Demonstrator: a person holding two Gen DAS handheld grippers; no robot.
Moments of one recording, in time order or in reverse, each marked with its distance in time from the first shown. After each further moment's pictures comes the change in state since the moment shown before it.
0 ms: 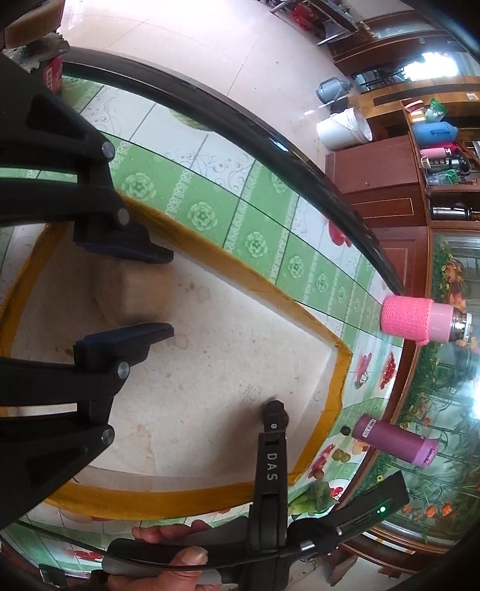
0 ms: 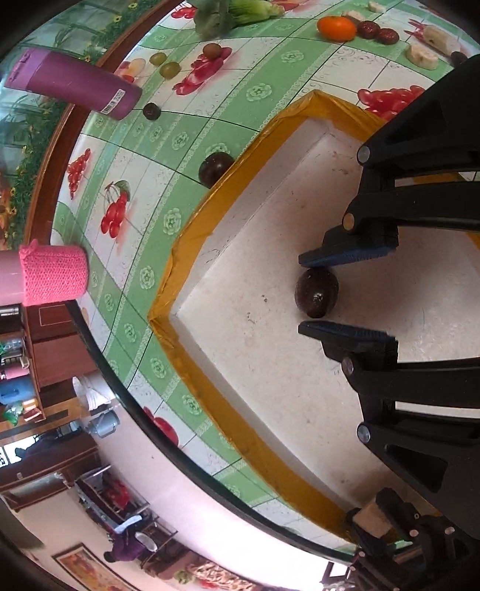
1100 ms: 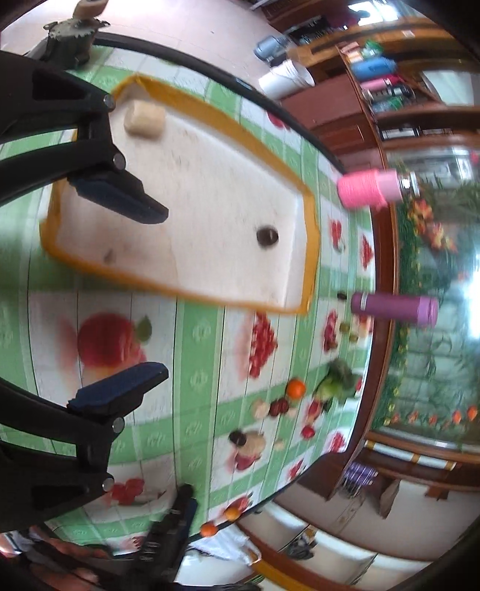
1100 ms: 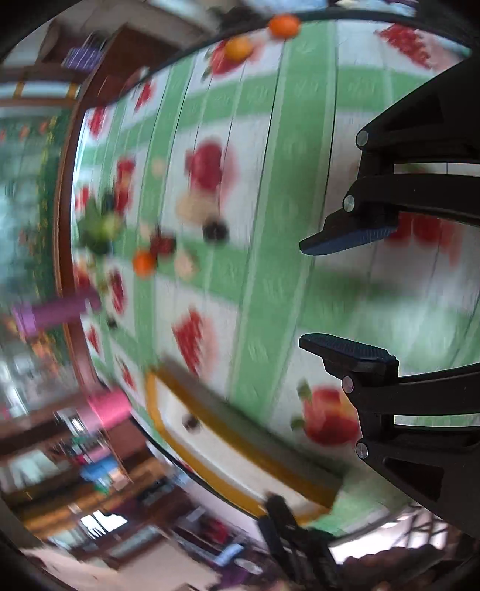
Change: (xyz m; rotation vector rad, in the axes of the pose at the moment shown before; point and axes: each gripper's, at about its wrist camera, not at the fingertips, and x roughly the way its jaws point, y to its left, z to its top) left arm -0.074 -0.146 -0.034 0.243 -0.080 -0.147; right arm -0.182 -0.140 -0.241 0.453 -0.224 -0.154
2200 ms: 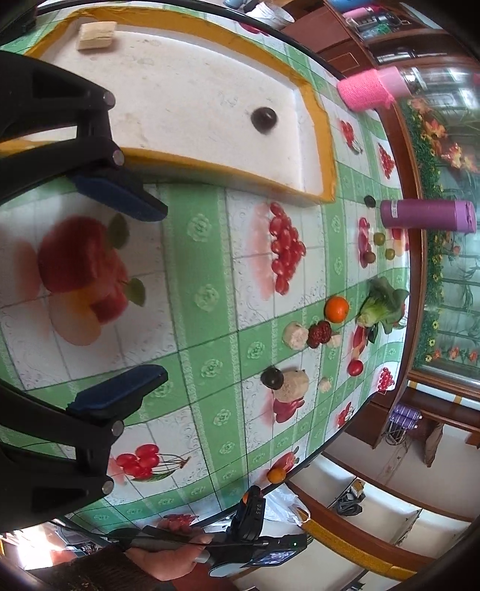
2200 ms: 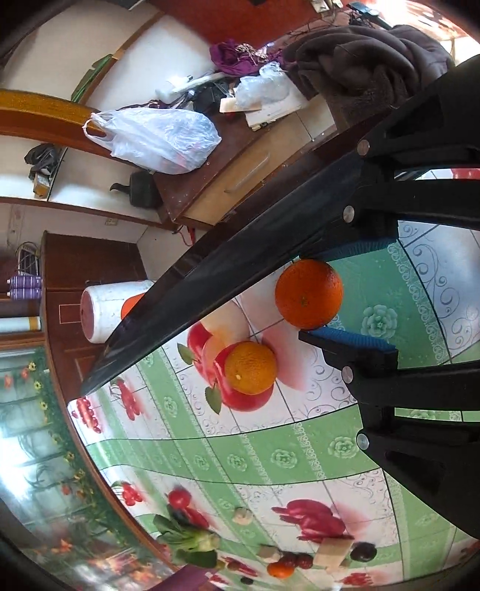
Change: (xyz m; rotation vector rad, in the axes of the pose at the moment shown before) left arm 0.053 -0.057 0.015 0.150 0.119 -0.182; right arm 0.018 -0.203 0.016 0.488 -0.028 -0.491
